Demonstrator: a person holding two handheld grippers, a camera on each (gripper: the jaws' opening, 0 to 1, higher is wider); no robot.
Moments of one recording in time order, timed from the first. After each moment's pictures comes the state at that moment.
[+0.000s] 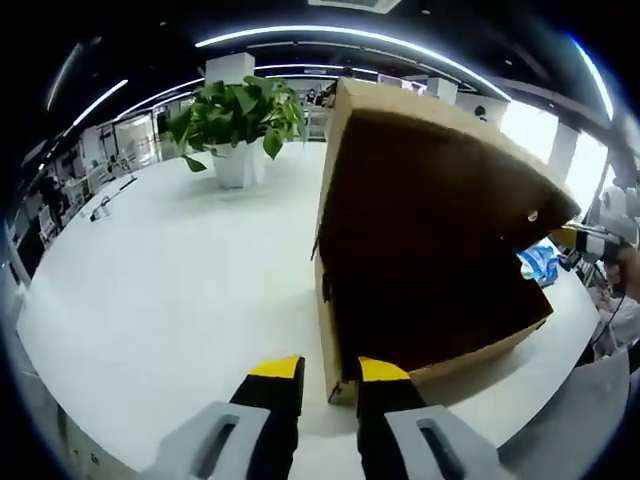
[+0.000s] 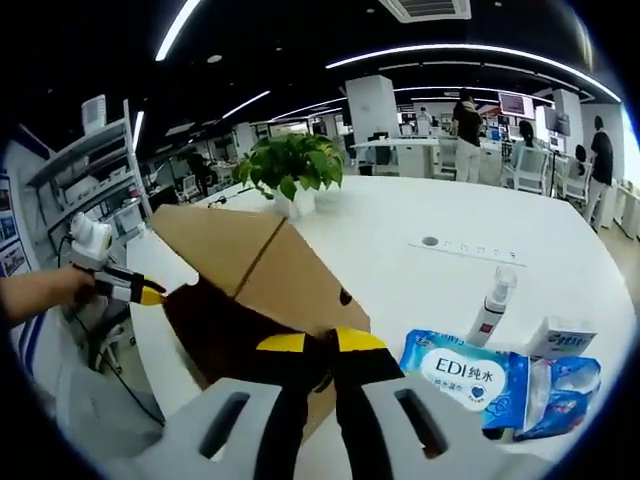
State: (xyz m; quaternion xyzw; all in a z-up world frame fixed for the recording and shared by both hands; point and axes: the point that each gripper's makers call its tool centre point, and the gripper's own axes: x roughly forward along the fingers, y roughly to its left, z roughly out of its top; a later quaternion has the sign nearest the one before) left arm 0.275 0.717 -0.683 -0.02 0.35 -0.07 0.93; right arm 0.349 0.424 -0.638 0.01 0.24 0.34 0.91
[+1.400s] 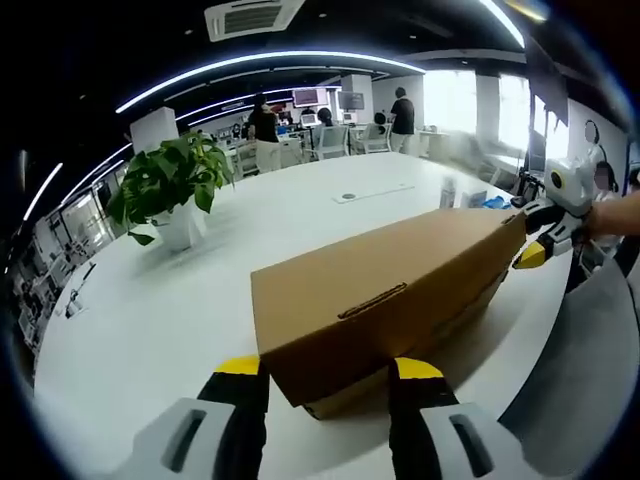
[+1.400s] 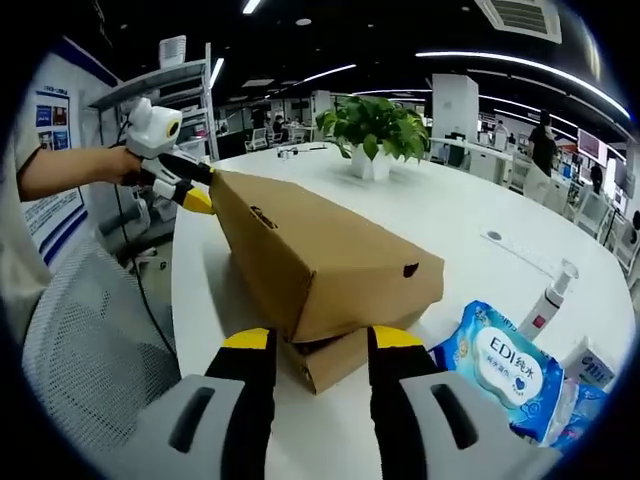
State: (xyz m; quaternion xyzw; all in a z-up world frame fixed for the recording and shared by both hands) left arm 0.276 0.688 -0.678 0.11 0.32 -0.19 0.92; right arm 0.283 0.448 -0.696 -0.11 0.24 0.48 0.84
